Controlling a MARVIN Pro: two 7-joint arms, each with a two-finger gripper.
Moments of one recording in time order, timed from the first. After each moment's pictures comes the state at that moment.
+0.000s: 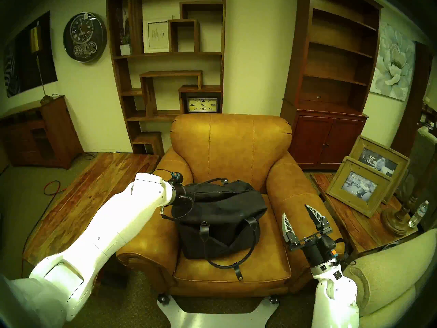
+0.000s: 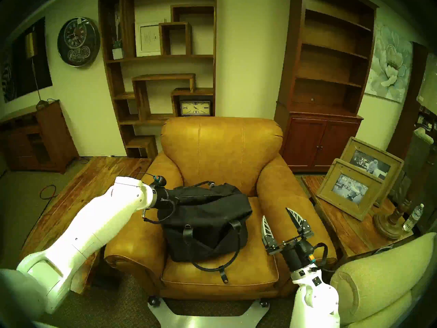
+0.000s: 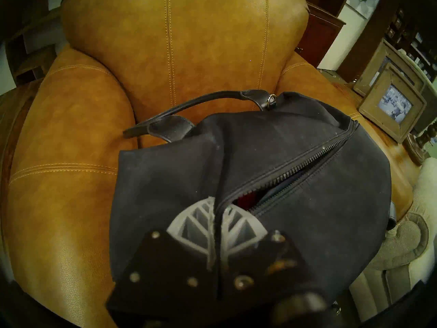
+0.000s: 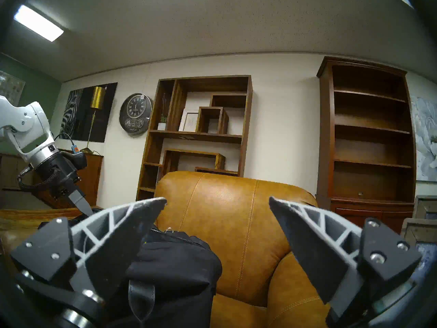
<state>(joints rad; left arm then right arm) 1.13 -1.06 -1.05 -1.40 -0.82 0.80 -0.03 -1.94 -1.71 2.00 -1.71 0.17 -0.60 0.83</state>
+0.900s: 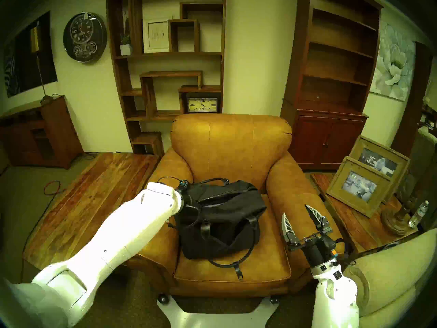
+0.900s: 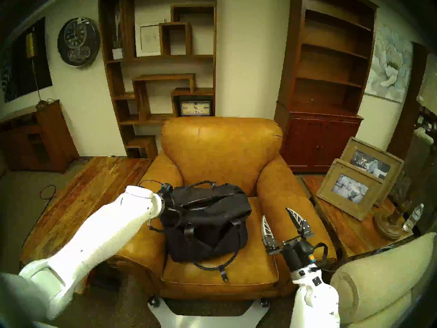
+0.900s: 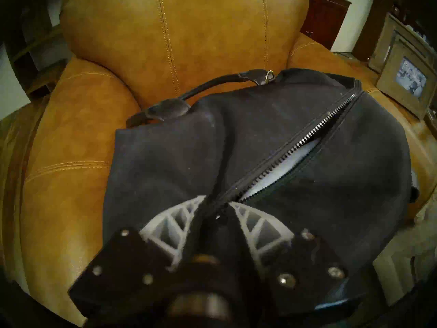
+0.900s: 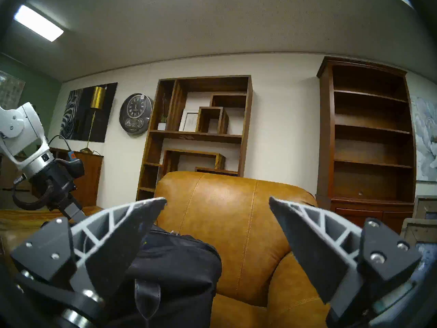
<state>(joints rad) 1.20 -1.08 -0.98 -1.50 -0.73 0.77 0.15 -1.94 -1.71 2.00 -1.71 0.17 -0.60 0.83</state>
